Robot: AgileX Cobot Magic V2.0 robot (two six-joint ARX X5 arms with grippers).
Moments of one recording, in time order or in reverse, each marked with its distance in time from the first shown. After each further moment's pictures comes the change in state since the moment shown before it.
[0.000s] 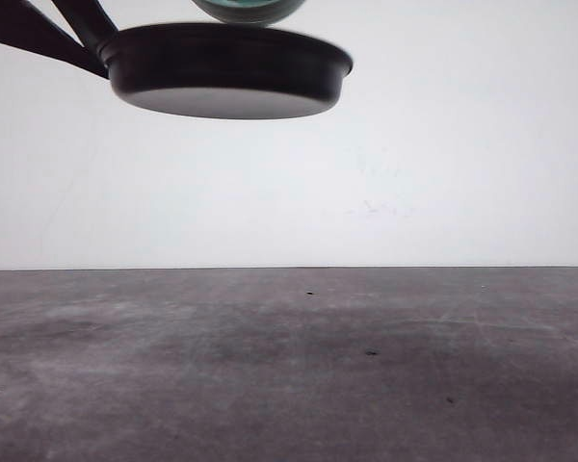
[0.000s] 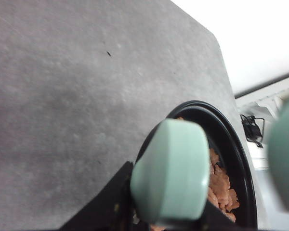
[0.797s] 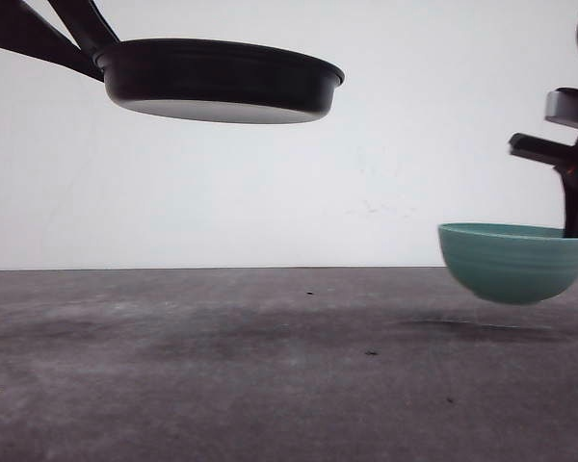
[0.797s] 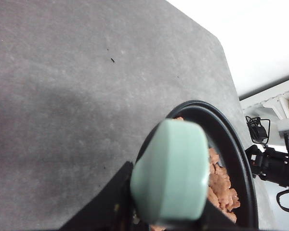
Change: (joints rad) left arm 0.006 0.005 0.000 0.008 -0.007 0.029; right arm -0.888 0.232 -0.155 -0.578 -0.742 0.769
